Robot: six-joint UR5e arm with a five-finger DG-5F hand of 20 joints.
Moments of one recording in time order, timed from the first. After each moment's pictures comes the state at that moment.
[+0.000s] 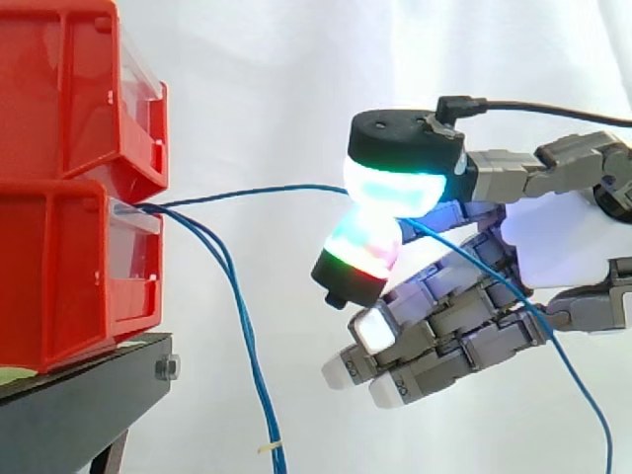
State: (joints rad) arm 0.24 -2.23 -1.20 -2.95 -0.96 -0.15
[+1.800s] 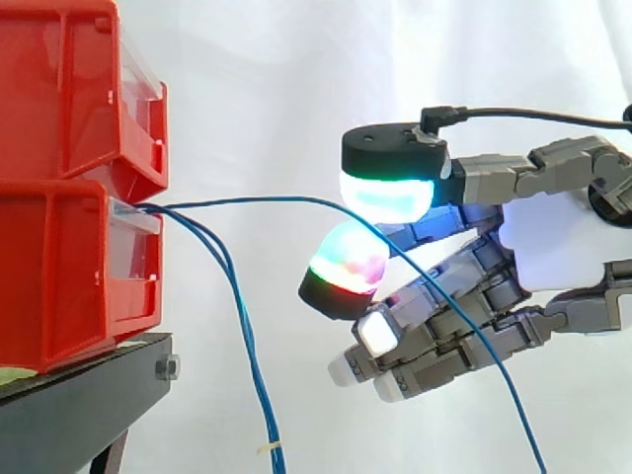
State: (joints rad) arm 0.23 -2.23 -1.20 -2.96 -0.96 -0.16
